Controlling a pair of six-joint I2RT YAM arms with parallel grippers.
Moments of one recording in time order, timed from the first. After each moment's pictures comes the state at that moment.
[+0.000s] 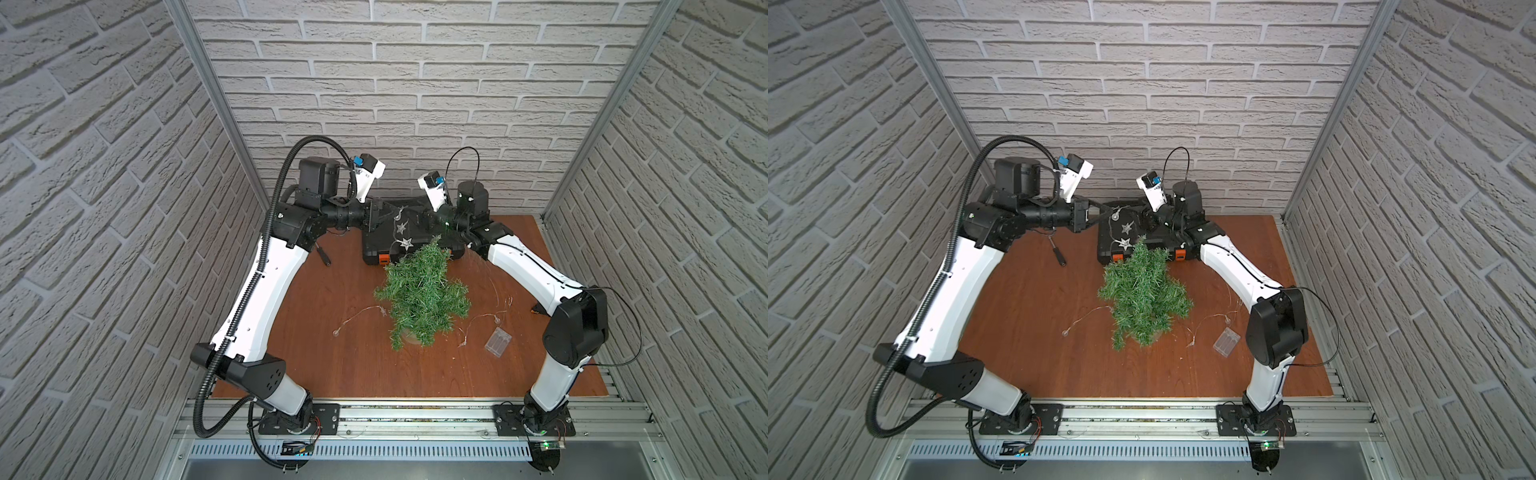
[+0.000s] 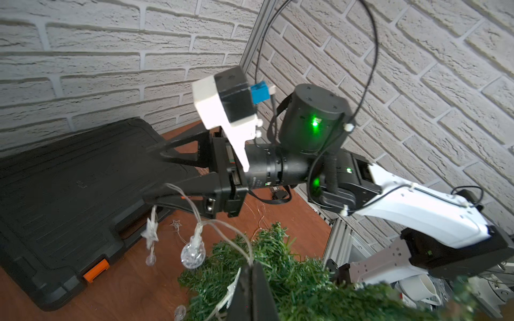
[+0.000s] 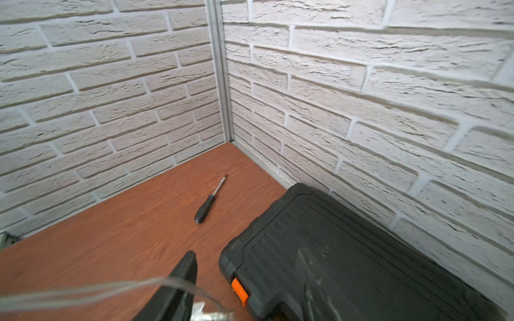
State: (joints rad) left arm -0.41 1.52 1.98 -0.92 0.68 -0.17; right arm 0.40 1.82 1.66 -0.05 -0.40 -0.01
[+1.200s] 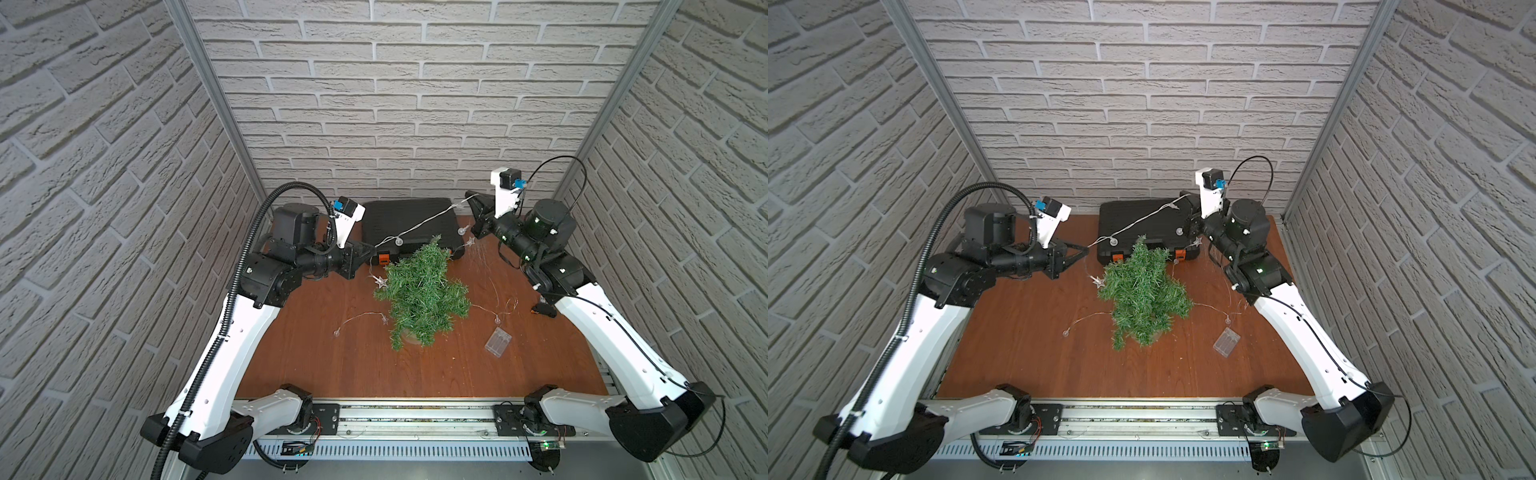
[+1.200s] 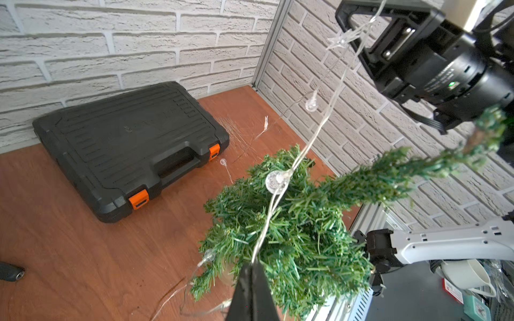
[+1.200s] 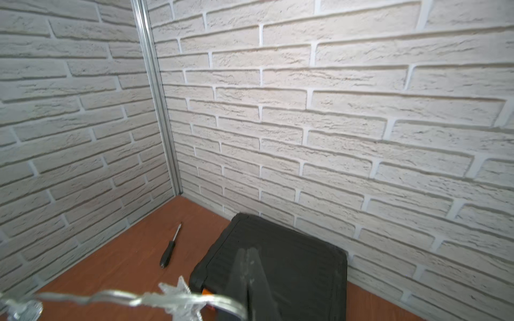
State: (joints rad) left arm -0.41 1.16 1.56 -0.95 0.51 -0.10; right arm 0.37 1.21 1.34 -0.17 -0.13 0.03
